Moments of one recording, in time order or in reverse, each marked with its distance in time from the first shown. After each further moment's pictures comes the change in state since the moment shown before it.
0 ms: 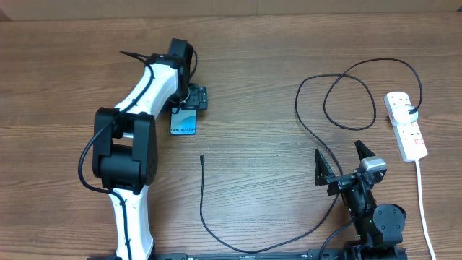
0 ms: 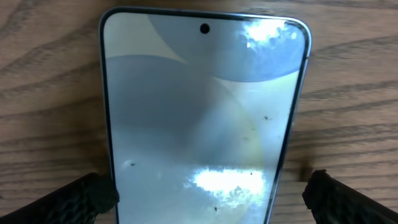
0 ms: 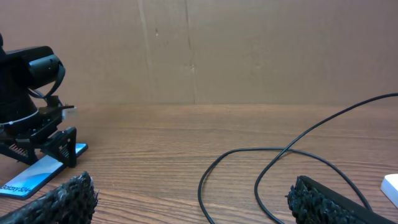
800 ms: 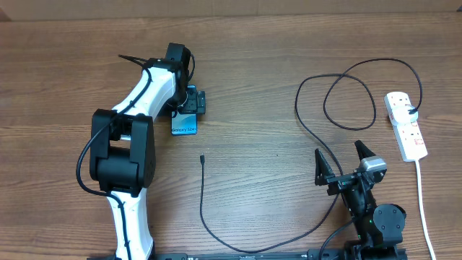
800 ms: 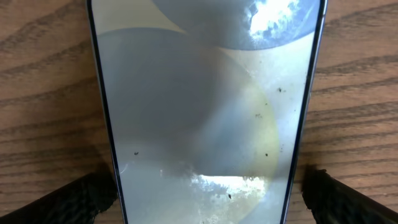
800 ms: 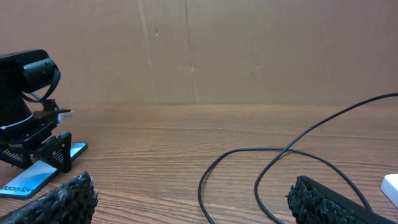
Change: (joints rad) left arm 0.006 -0.023 -0.066 0.023 0.004 0.029; right arm 0.000 0.000 0.000 -0.001 0.000 0.000
